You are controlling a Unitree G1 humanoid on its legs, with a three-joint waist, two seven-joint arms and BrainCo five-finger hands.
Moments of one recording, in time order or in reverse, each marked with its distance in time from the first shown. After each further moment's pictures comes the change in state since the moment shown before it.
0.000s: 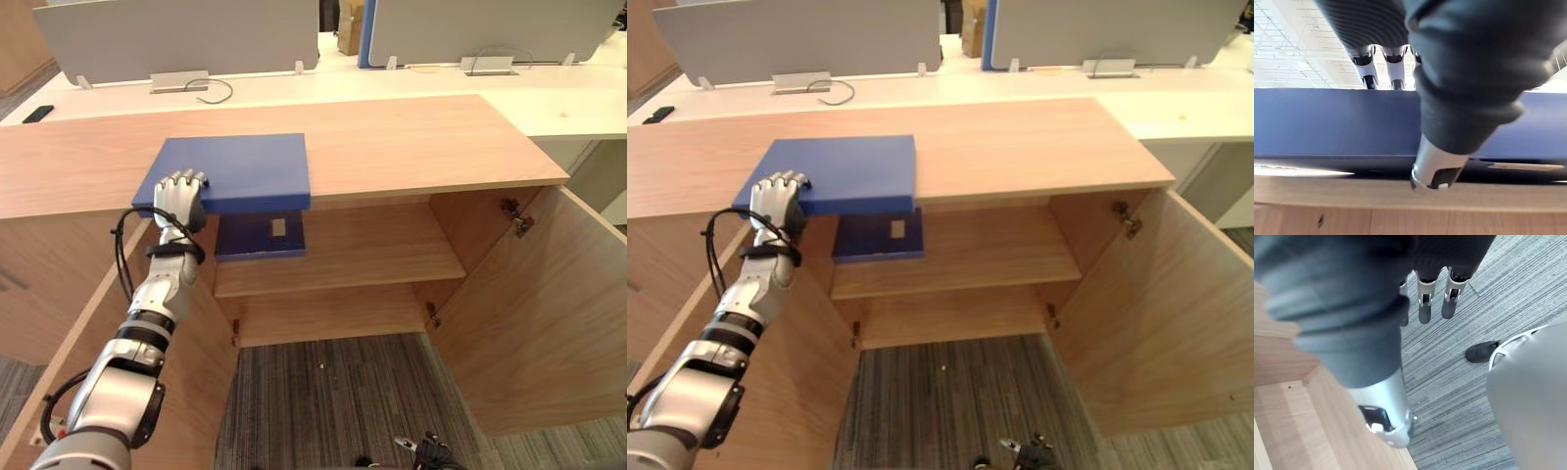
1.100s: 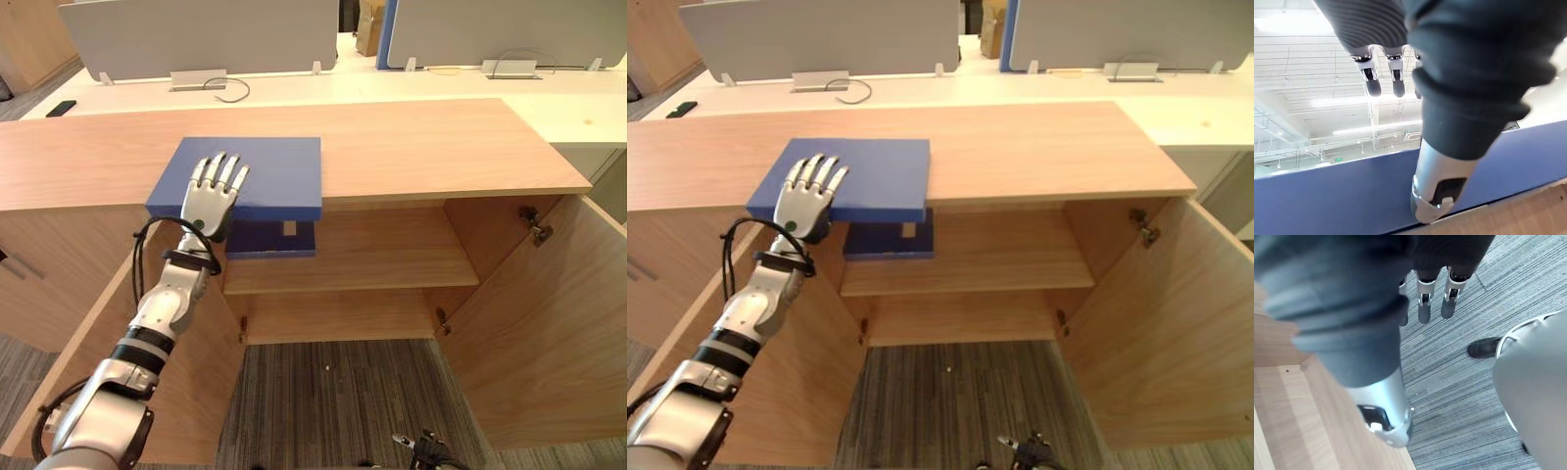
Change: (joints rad) left arm 0.156 0.043 -0.087 -0.303 0.214 -0.021 -0.010; right arm -0.026 0.001 -0.001 0.010 -0.008 0.013 0.000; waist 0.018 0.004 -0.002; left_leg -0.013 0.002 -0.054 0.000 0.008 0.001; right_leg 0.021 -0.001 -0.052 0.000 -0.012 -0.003
